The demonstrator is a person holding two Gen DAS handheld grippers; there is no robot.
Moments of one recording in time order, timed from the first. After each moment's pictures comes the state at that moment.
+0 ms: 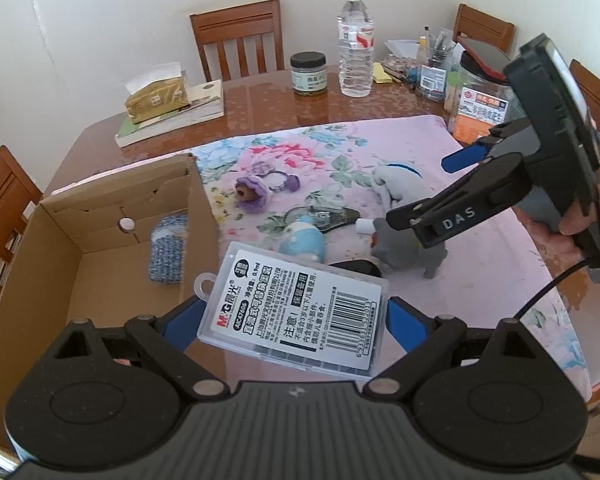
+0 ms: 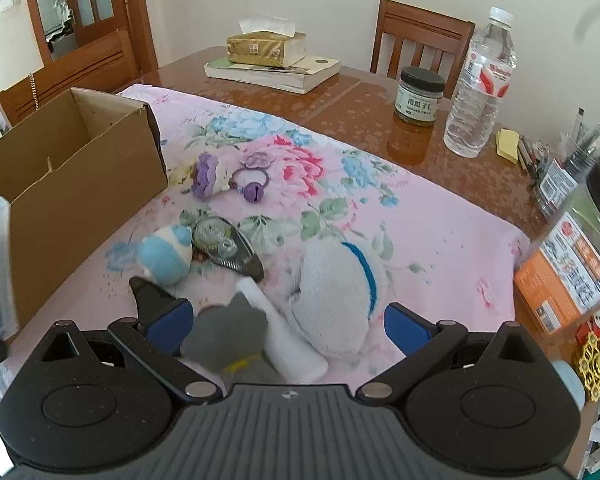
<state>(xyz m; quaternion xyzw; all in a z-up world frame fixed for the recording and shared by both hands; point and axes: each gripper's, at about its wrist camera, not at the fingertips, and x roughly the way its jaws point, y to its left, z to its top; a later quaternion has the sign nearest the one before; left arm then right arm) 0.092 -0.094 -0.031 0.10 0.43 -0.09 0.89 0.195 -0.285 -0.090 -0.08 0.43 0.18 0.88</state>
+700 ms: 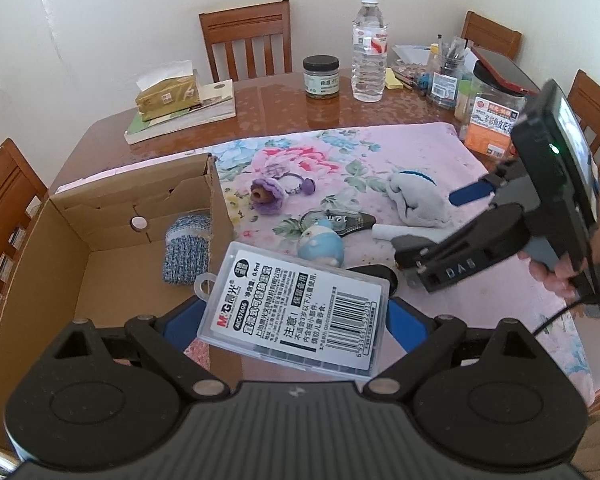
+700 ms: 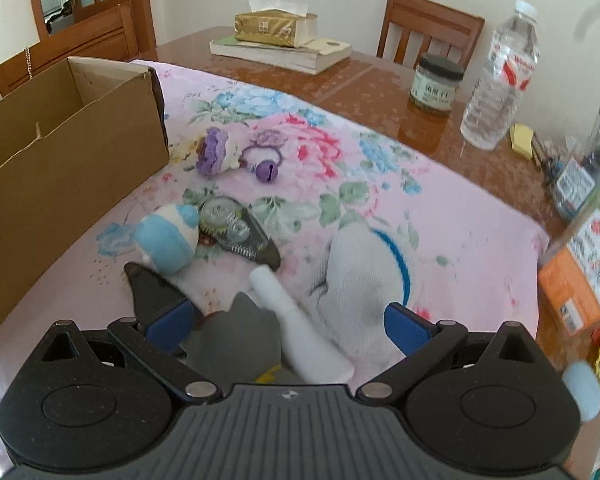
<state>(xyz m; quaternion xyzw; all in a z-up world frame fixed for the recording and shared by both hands) 0.097 -0.078 -0.029 0.09 0.43 -0.09 0.90 0.196 -0.263 -0.114 -0.10 0.44 0.18 0.87</state>
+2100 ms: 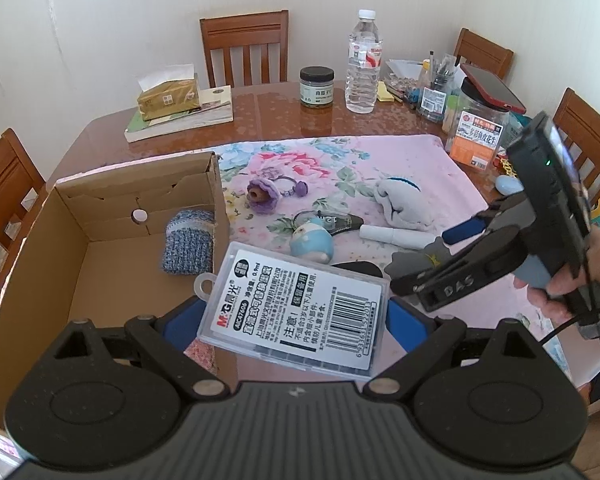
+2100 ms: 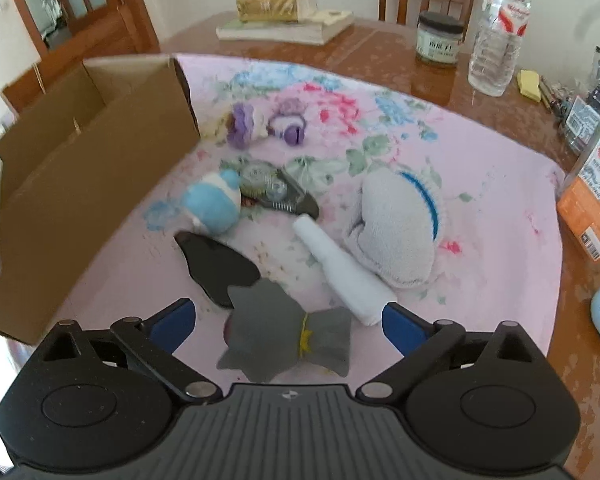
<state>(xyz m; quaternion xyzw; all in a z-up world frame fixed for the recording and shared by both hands) 0.075 -0.064 -0.019 0.06 0.42 -0.10 0.90 0.171 -0.265 -0.111 -0.04 0.50 0.19 0.85</state>
